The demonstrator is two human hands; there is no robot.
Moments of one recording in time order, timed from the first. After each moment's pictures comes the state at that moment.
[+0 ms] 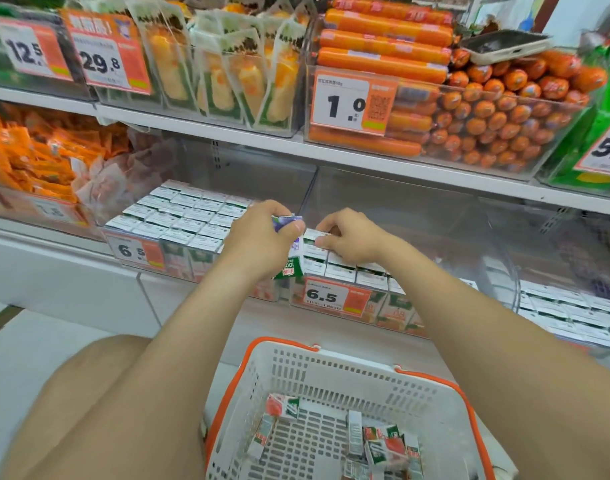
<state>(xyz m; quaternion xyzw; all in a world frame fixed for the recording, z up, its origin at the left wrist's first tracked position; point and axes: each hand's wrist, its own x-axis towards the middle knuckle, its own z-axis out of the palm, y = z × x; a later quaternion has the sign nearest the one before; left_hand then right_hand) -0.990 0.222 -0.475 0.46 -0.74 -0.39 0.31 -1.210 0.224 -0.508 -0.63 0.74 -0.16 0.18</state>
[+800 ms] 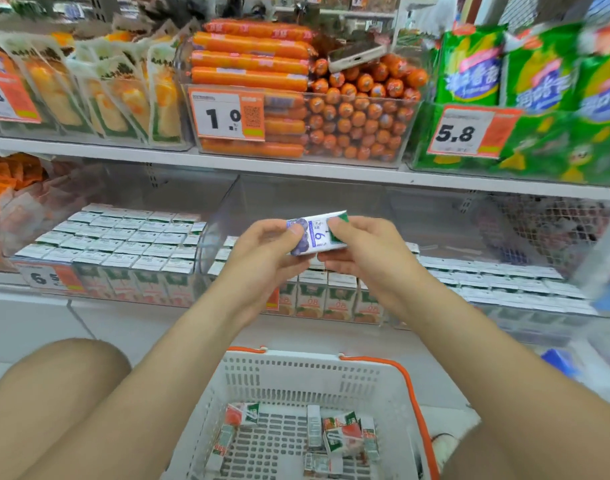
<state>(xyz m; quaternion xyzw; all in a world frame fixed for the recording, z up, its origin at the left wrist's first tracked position) -1.088 0.323 -0.474 0.30 -0.51 -0.72 0.36 -1.233 0.410 -0.456 -0.33 0.64 -0.60 0.35</state>
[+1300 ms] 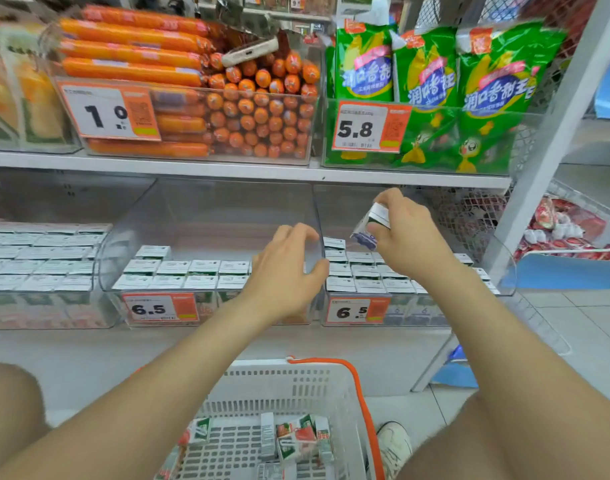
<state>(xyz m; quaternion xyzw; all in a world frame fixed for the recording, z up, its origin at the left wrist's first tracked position) -1.206 0.381 -0.494 0.25 -0.90 -0.28 0.22 -1.389 0.501 -0.449 -0.45 0.85 -0.26 -0.05</state>
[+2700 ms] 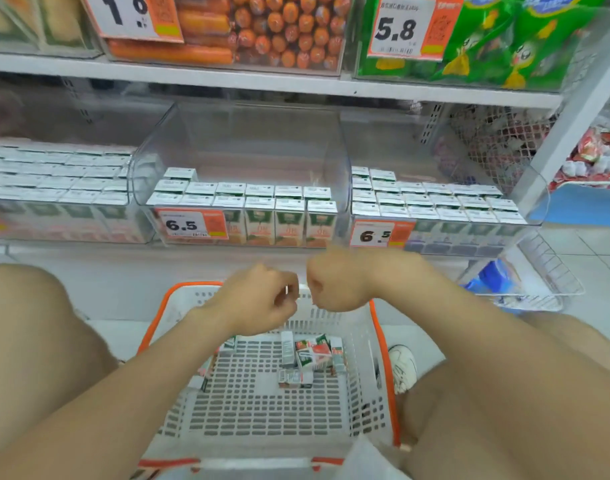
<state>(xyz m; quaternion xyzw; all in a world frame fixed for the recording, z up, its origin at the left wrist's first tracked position) -1.096 0.382 -0.606 0.17 -0.97 -0.19 0.02 -1.247 0.496 -0.512 -0.63 0.72 0.13 0.27</state>
